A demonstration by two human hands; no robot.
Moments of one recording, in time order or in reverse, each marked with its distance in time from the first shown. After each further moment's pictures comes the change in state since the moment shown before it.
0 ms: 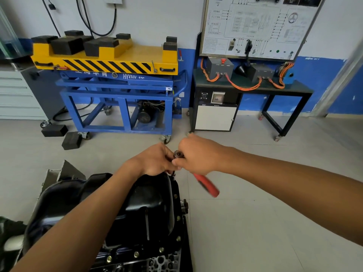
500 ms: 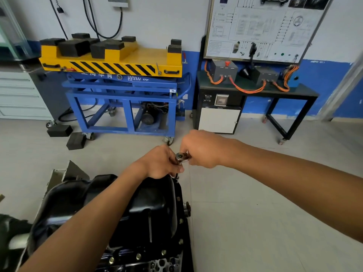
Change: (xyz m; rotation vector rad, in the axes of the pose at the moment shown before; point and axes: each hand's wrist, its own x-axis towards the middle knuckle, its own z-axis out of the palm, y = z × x) left_hand 0.003 -0.004 0.003 0.055 0.059 0.006; right_hand 0.008 0.002 -0.020 -0.262 -0.062 -0.057
